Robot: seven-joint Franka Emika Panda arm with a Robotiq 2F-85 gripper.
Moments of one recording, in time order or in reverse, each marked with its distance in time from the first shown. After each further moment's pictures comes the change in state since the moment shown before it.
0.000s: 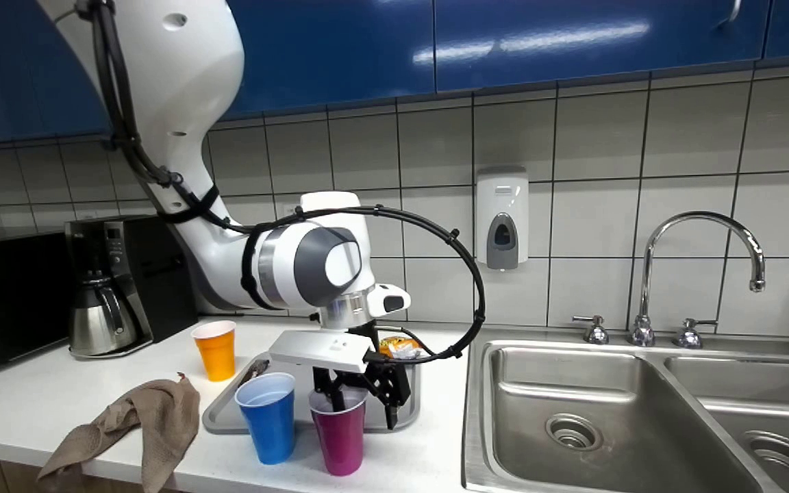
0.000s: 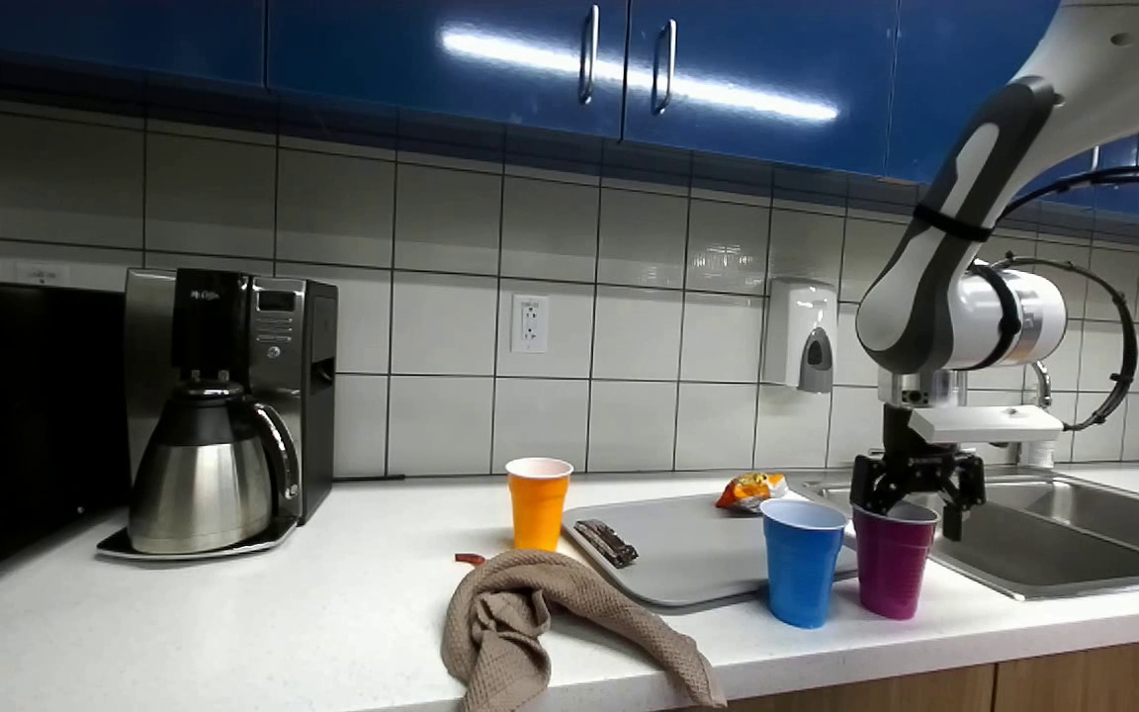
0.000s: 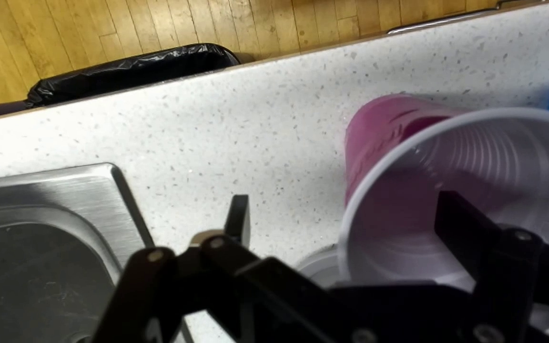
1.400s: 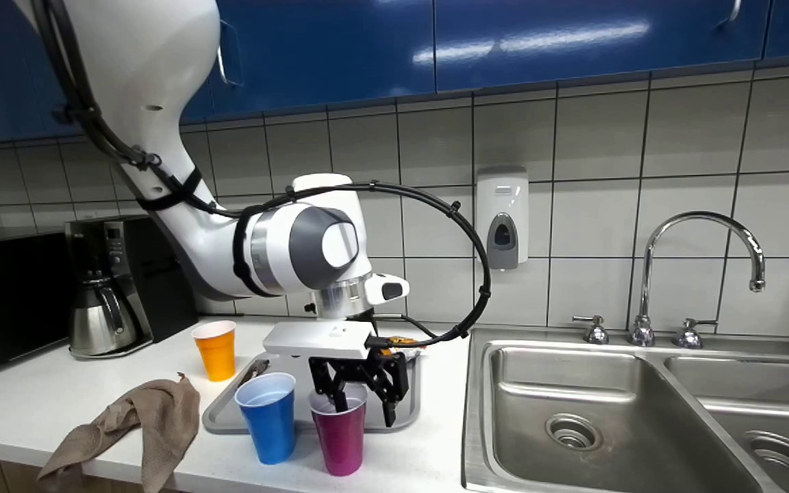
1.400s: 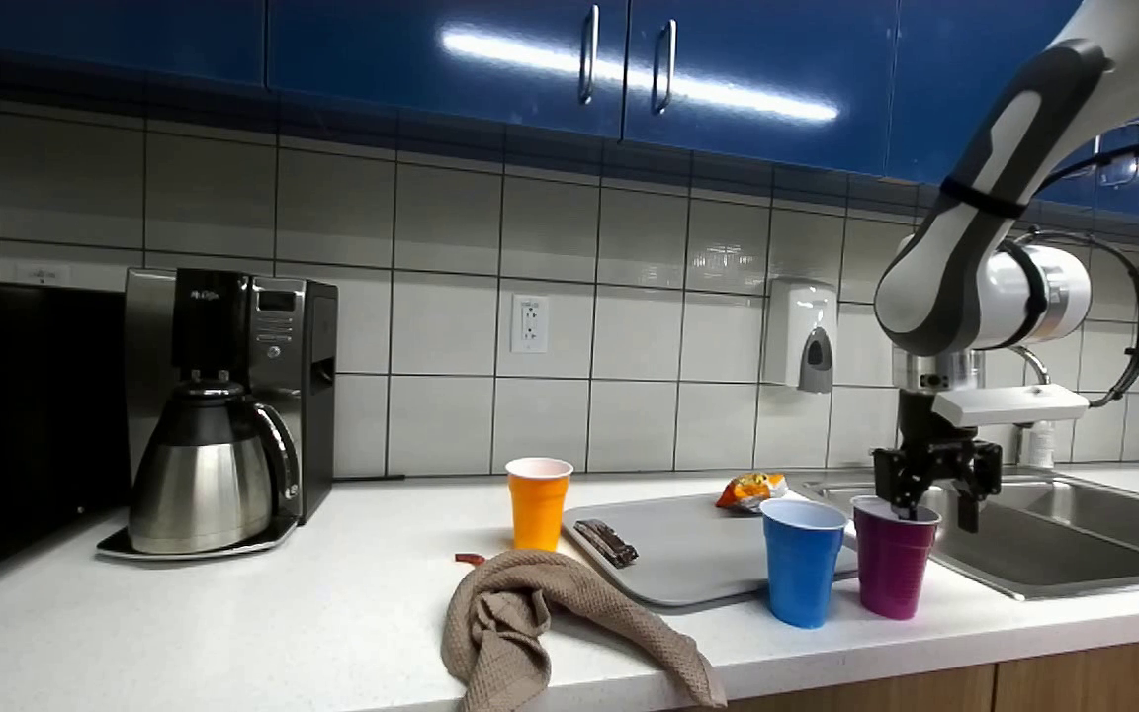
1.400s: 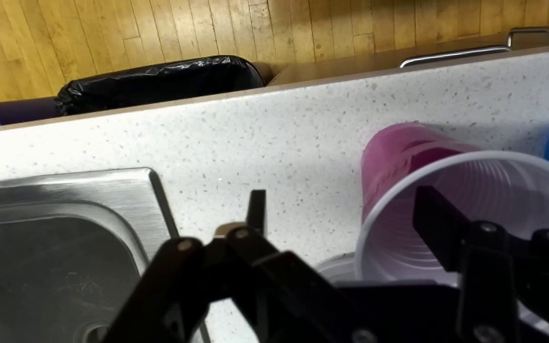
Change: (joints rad) arm -0.020 -0.096 -0.002 -0.035 -0.081 -0.078 -0.007
